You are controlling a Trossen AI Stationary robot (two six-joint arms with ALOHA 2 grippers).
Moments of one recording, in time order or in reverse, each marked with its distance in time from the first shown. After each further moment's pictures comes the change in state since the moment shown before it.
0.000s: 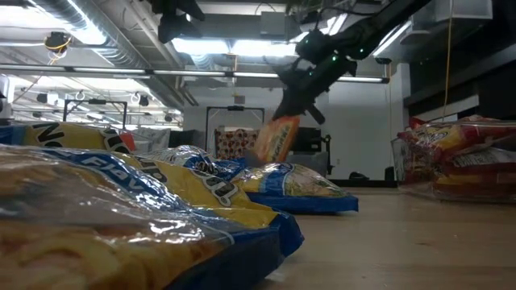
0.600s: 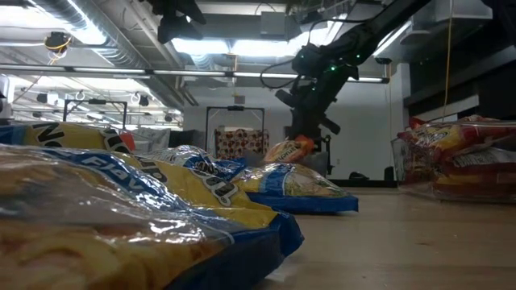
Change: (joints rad) left arm 0.000 0.000 0.000 0.009 -0.044 -0.002; right arm 0.011 0.039 0.000 -0.174 0.156 -0.002
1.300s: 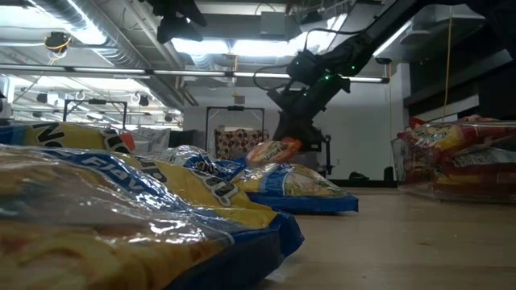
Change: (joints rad) left arm 0.000 0.000 0.000 0.008 -0.043 -0.008; right arm -0.001 0.075 0.000 0.175 -0.165 -0.035
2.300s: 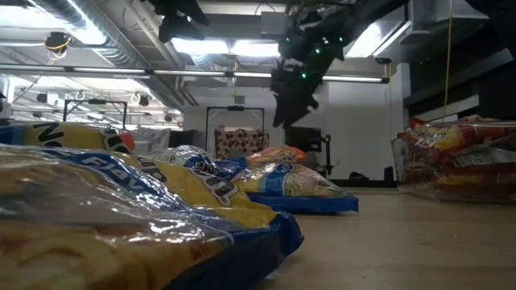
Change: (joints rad) left arm 0.000 0.000 0.000 0.023 0.001 0.000; right arm 0.058 -0.010 0.250 -0.383 0.270 -0.519
